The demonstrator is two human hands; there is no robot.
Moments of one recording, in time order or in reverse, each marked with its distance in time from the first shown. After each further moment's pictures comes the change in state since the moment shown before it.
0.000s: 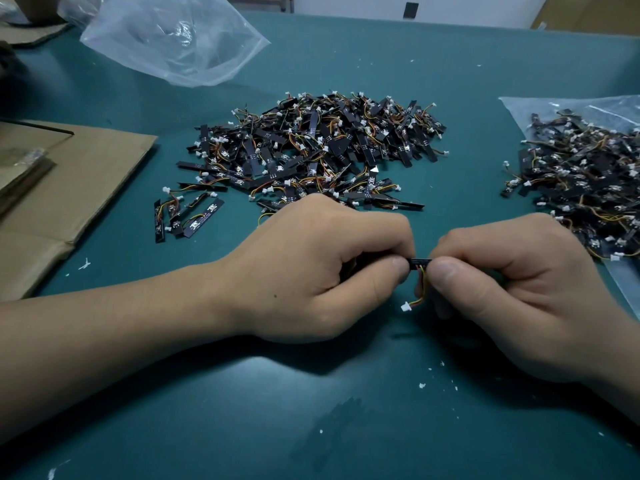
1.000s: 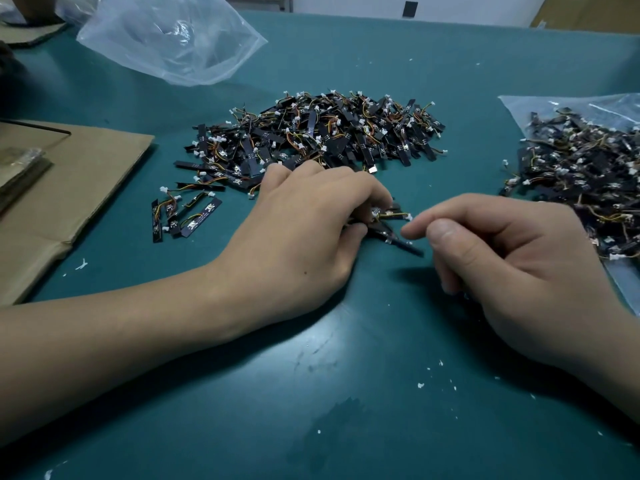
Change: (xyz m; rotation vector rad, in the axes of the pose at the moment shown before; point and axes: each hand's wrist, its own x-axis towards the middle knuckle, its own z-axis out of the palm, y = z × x) left_hand 0.004 -0.012 0.010 0.260 0.124 -0.279; right_hand 0.000 0.007 0.006 0.094 0.151 0.179
